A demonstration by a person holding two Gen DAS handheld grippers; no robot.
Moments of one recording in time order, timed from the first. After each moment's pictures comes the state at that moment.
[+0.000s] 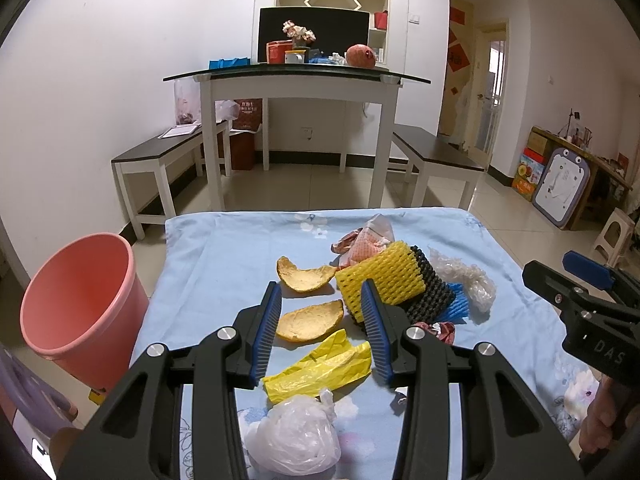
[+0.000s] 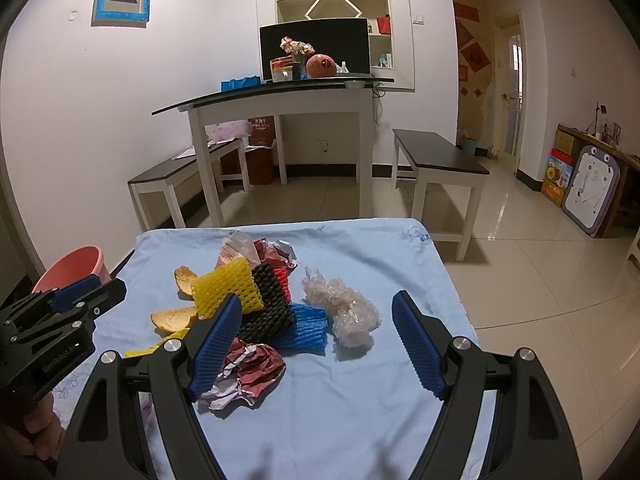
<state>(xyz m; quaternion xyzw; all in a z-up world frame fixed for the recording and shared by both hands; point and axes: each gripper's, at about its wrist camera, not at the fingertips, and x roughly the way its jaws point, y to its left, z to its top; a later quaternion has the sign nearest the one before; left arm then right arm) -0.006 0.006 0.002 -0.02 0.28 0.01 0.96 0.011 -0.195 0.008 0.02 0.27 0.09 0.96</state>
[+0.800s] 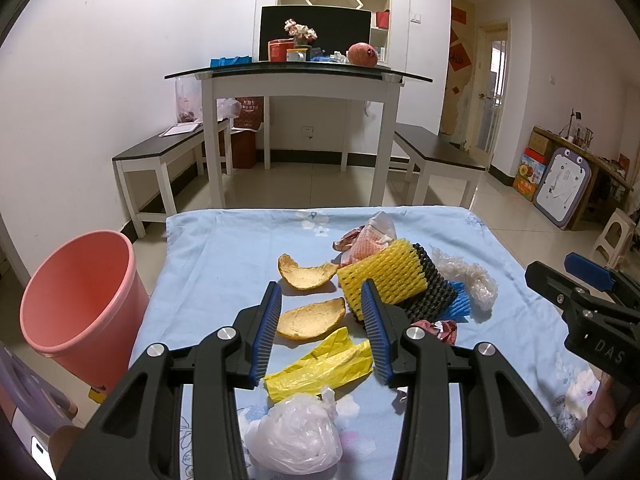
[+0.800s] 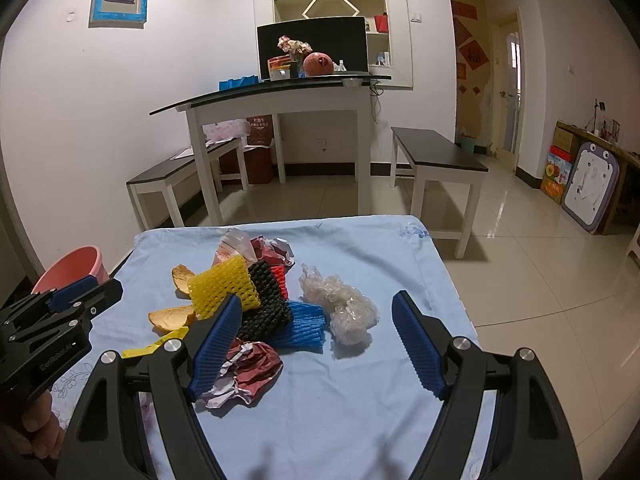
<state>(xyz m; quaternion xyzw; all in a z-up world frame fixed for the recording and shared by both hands) -0.006 0.007 0.002 -0.02 0.28 0.01 0.96 0.011 -0.195 0.007 0.02 0.27 0.09 0.96</state>
